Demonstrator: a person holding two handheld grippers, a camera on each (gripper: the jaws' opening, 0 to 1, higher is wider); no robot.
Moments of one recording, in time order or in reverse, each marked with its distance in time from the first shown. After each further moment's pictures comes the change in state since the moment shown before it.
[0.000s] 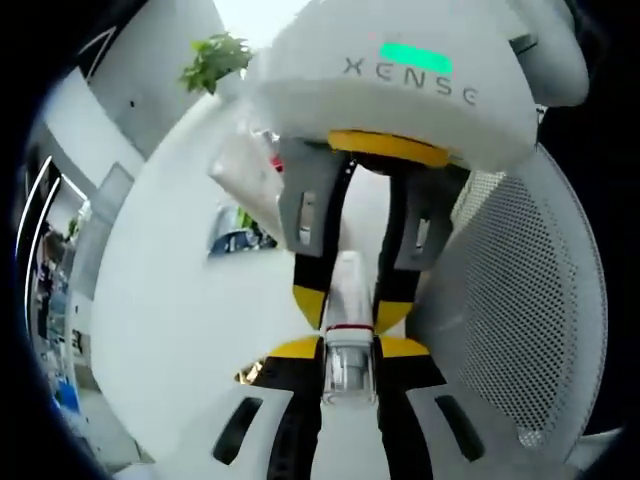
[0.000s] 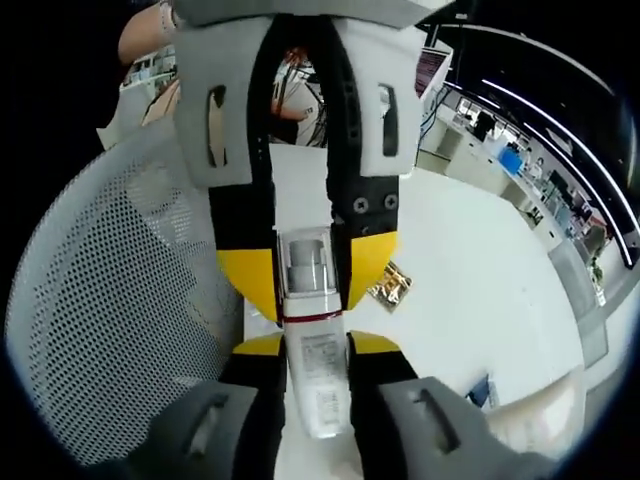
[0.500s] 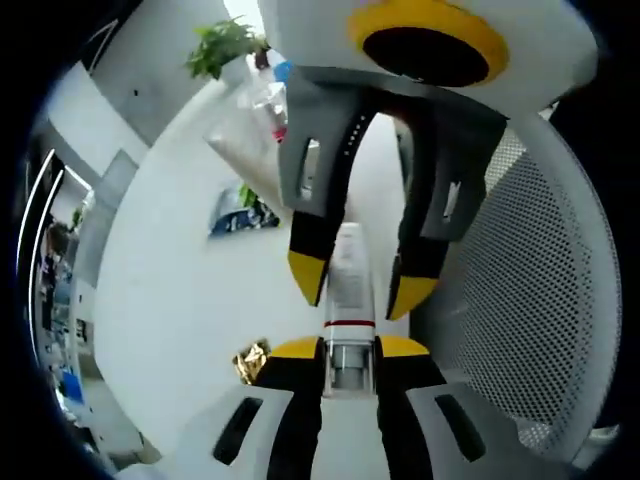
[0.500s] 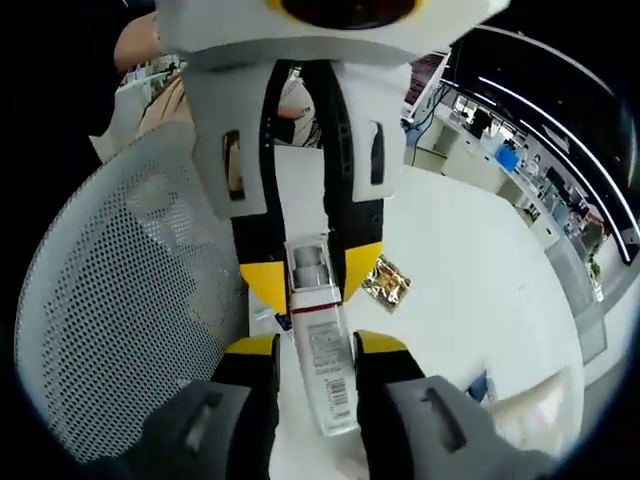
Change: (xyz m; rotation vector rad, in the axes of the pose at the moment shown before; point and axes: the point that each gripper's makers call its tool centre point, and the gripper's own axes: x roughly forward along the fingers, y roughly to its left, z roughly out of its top) left arm 0.007 -0.001 -0.021 -0.006 0.081 0.035; right arm -0.006 0.003 0.007 0.024 0.004 -0.014
